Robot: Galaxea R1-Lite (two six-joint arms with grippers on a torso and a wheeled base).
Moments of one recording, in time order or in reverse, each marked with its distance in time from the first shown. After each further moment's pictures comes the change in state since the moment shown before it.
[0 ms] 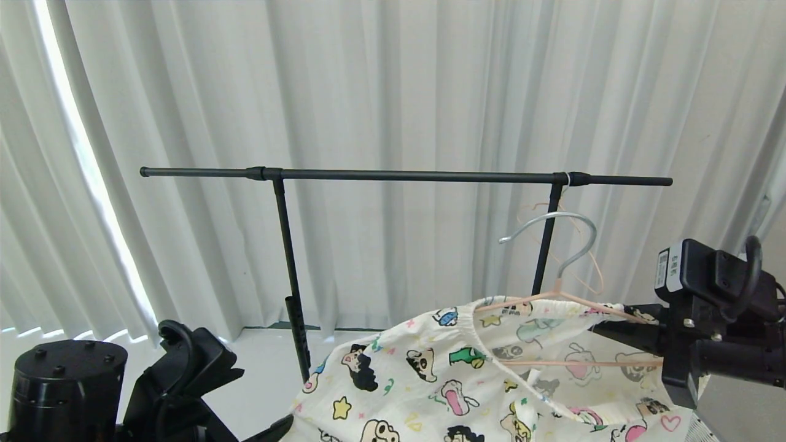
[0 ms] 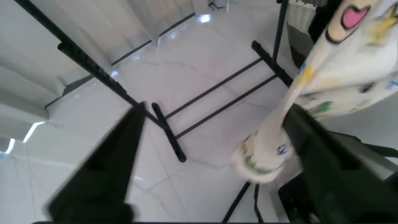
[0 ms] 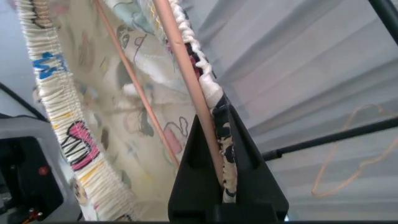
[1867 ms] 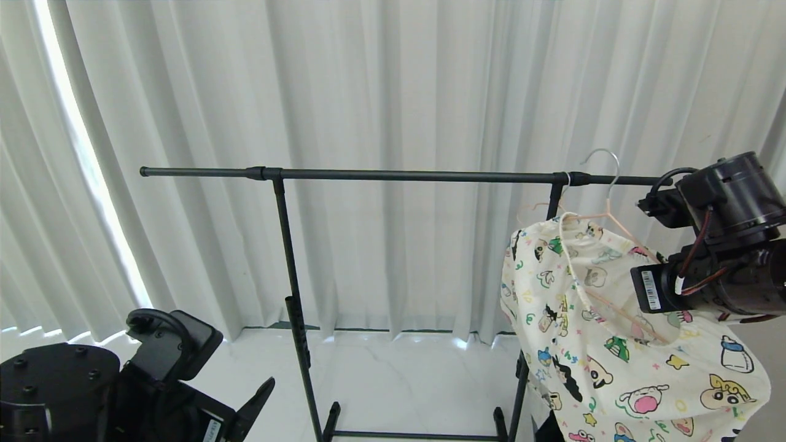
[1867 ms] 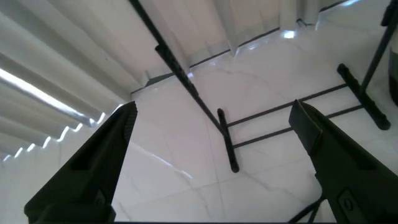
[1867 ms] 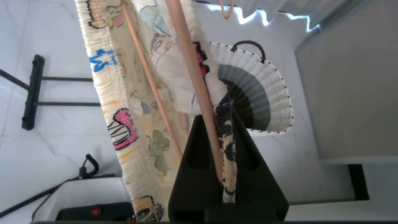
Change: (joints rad) left arm -0.179 -0.054 -0.038 -0.002 0.501 -0.044; right arm -0.104 0.258 -0.384 0.477 -0.691 0.801
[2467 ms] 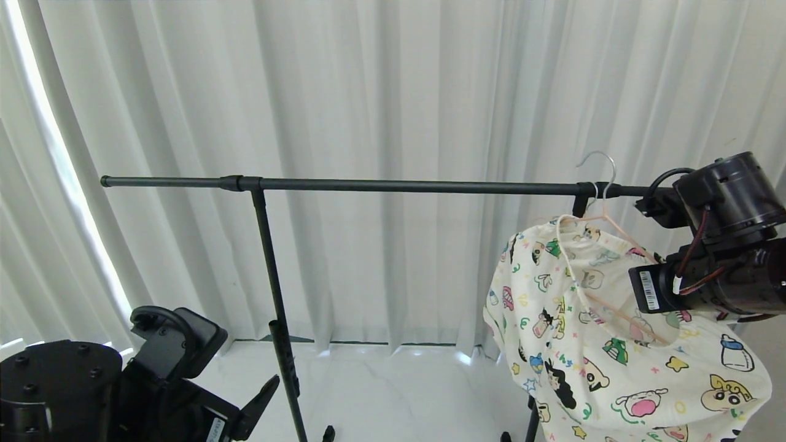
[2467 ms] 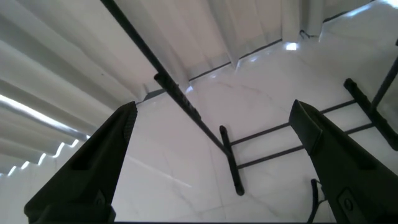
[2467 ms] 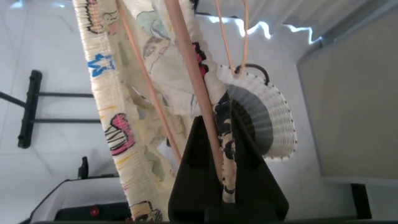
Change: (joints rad) left arm -0.016 0.004 -0.011 -0.001 0.000 0.004; right arm 0.004 0.004 -0.003 0.001 0.000 -0.008
